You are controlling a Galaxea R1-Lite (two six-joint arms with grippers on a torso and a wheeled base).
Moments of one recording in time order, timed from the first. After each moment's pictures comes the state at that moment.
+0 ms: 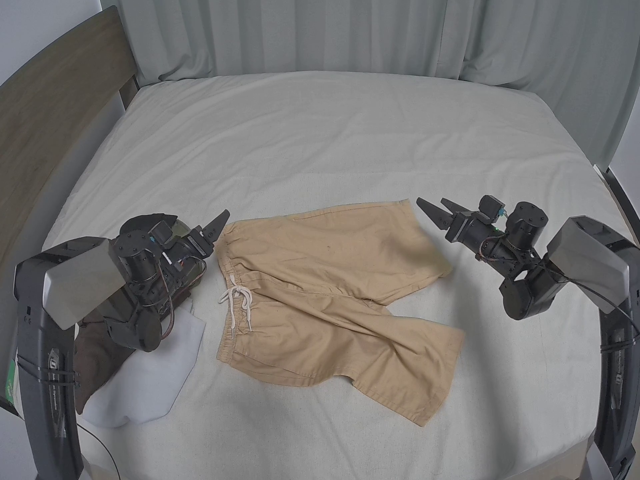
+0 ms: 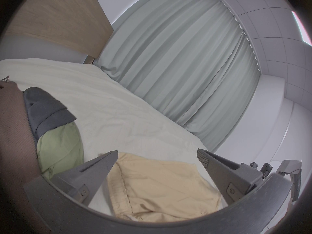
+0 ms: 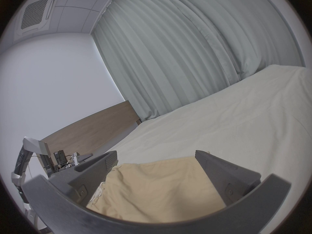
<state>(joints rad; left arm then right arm) -0.10 2.46 -1.04 -1.55 -0.24 -0.59 0.15 2.44 -1.21 -1.43 0.48 0.41</state>
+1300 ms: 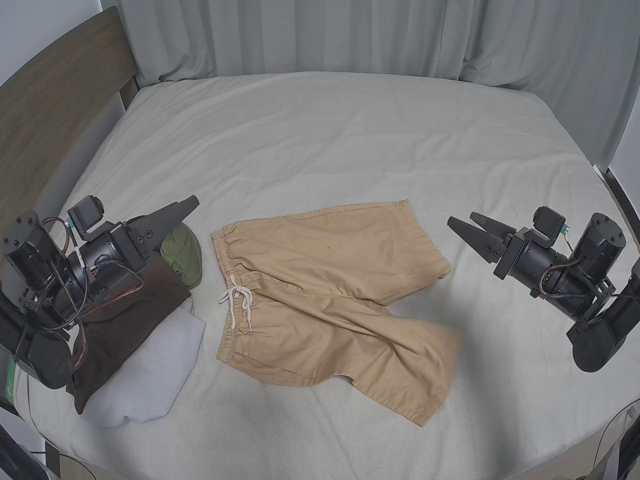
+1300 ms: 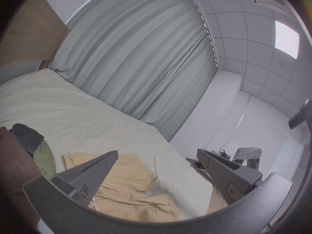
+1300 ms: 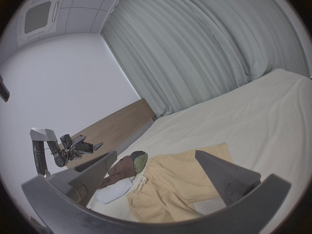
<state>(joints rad) -0.11 1.75 -0.46 -1.55 -0.65 -0.58 0.25 1.87 -0.49 -1.54 0.49 0.39</state>
